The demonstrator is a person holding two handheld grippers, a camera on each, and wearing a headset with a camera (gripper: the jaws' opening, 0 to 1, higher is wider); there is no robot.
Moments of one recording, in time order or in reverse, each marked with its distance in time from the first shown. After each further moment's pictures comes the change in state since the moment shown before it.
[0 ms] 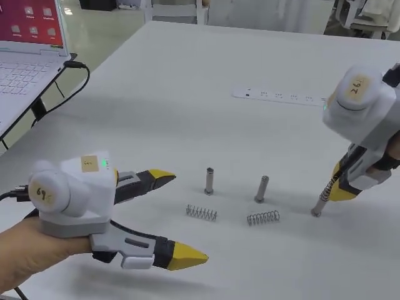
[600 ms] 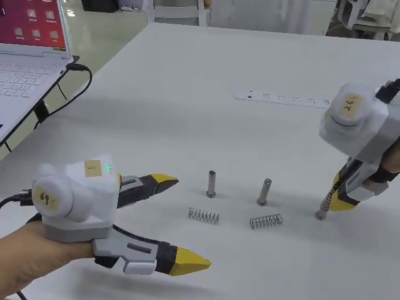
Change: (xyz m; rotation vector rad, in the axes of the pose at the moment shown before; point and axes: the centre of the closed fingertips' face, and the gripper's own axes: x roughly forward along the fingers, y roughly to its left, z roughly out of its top) left arm 0.001 -0.002 -0.002 -0.002 0.008 -0.006; right arm 0.016 0.001 -0.006 0.011 0.024 -0.002
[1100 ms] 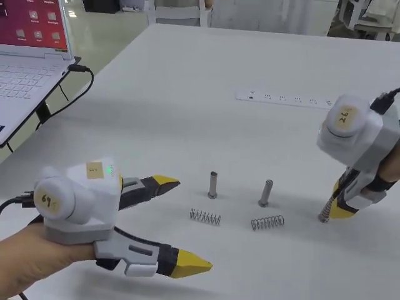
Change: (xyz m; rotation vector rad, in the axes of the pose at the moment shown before) left arm 0.000 0.002 -0.001 -0.001 0.002 -0.003; right arm 0.010 0.001 -0.004 0.011 0.018 0.006
